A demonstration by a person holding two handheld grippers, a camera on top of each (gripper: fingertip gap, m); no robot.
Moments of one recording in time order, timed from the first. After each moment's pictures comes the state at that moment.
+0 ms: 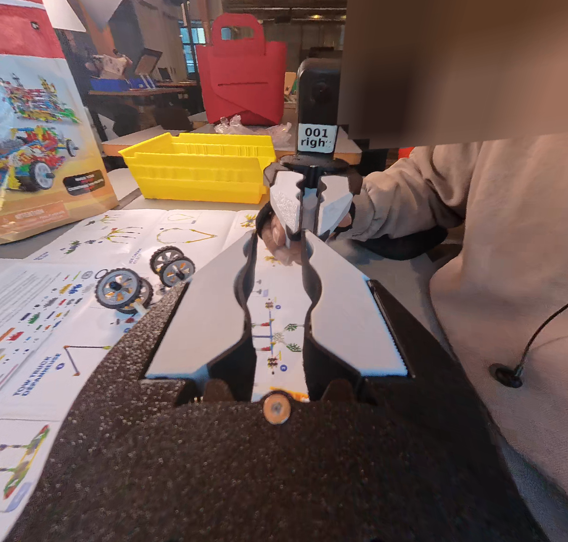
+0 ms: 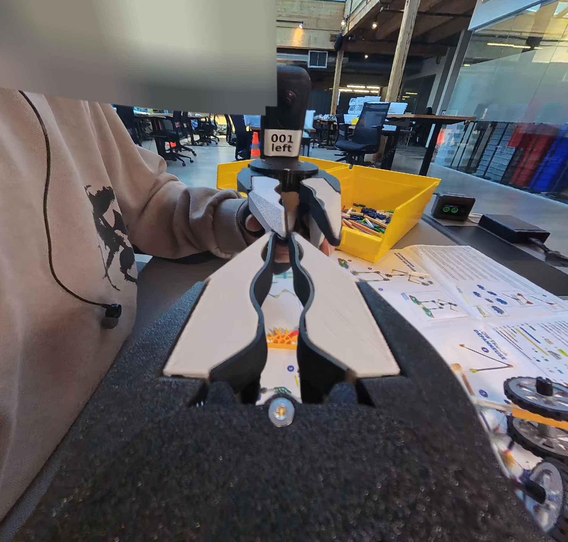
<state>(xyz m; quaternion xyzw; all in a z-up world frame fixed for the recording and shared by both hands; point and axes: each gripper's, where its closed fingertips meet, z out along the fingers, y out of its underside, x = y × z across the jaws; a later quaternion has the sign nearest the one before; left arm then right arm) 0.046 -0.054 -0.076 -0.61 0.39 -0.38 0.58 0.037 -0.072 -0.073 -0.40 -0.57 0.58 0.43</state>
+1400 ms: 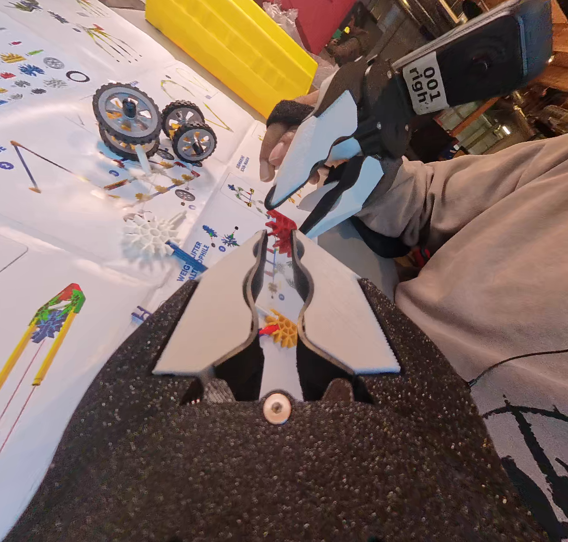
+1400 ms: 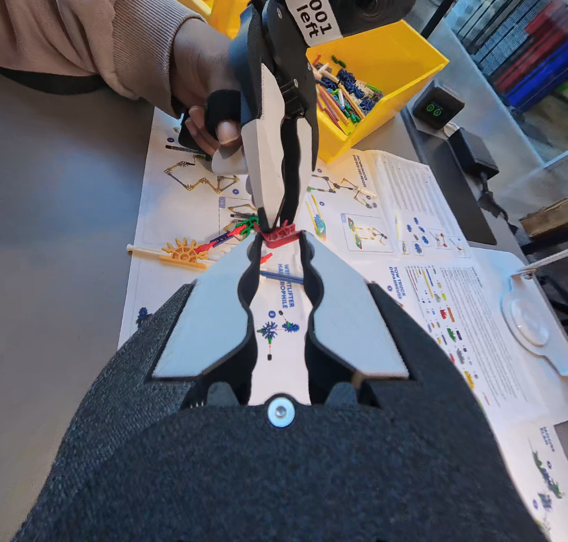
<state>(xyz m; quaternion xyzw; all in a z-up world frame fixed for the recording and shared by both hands) 0.002 -0.021 -0.145 -0.75 0.22 -0.49 0.39 -0.006 -0.019 -0.141 -0.43 -0.74 0.30 0.42</state>
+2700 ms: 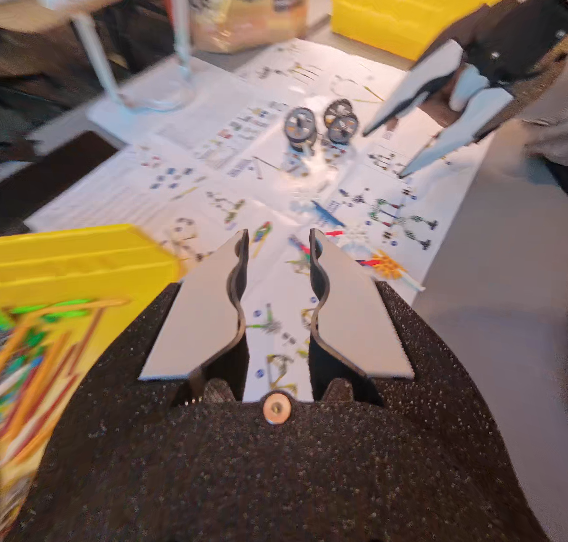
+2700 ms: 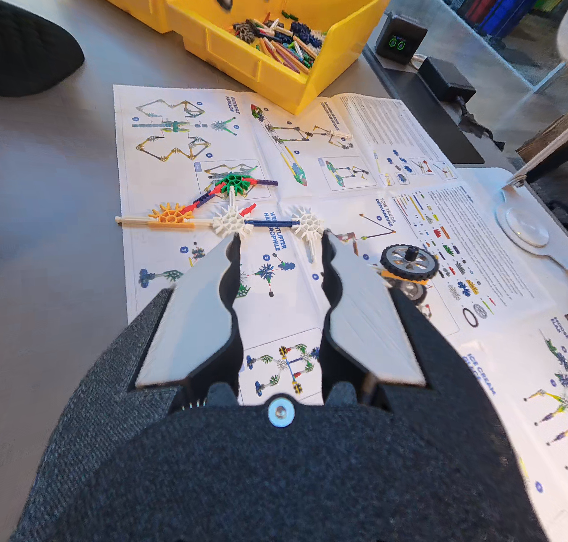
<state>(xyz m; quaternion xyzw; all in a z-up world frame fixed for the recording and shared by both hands) -0.110 -0.042 -0.103 -0.84 0.23 -0.12 0.48 0.036 0.012 -0.152 -0.53 -0.68 0.30 0.41</state>
